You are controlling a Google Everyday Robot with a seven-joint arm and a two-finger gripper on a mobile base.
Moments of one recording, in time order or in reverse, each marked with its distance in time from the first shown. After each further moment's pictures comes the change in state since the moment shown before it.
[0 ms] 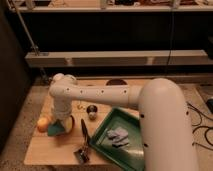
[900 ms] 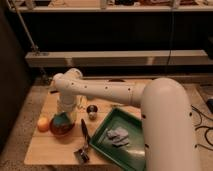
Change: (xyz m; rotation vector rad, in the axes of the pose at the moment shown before) arm 0.046 -0.017 -0.016 0.036 0.075 0.077
